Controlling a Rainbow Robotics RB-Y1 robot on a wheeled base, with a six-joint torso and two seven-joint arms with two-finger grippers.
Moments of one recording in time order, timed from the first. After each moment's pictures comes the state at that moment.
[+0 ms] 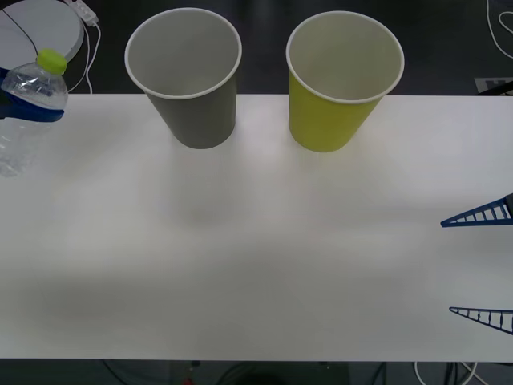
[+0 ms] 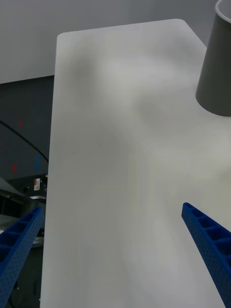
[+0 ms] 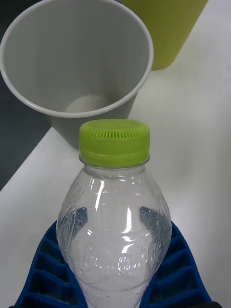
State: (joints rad) right arm 0.51 -1.21 -0.37 -2.06 0.94 -1.15 0.09; left arm -0.41 1.24 0.11 -1.72 -1.46 -1.29 0.77
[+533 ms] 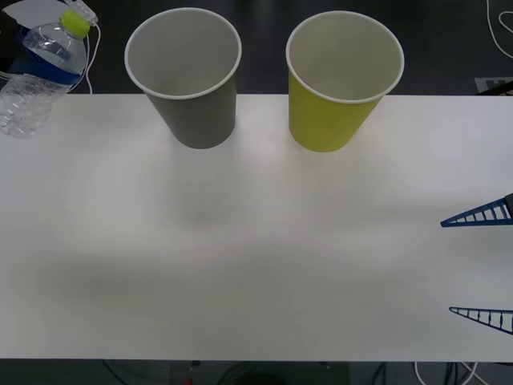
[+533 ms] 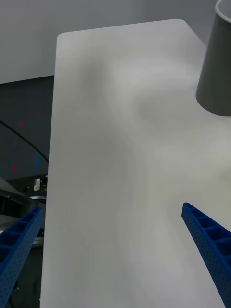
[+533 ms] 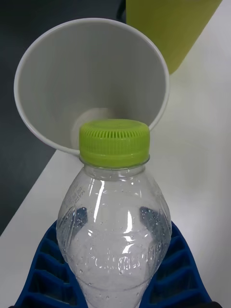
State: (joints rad) right arm 0.51 -1.21 -0.37 -2.06 0.94 -1.15 0.09; left arm -0.80 1.23 -0.18 -1.52 -1.49 -1.36 0.77
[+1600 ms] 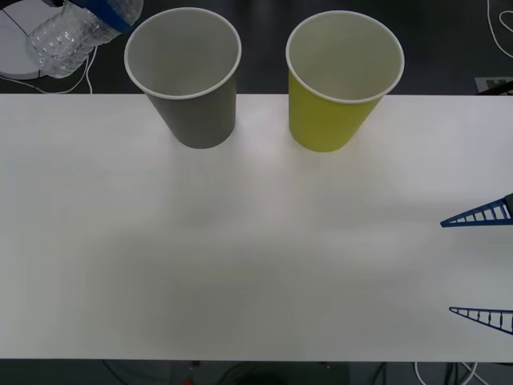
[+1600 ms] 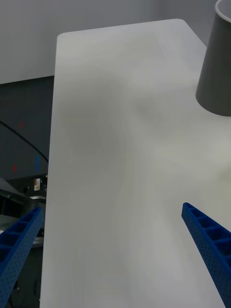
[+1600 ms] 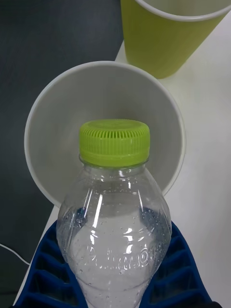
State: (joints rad) right arm 0.51 -1.21 -0.37 -2.06 0.94 -1.15 0.09; left arm -1.46 1.04 -0.70 -1.14 -1.56 -1.46 0.78
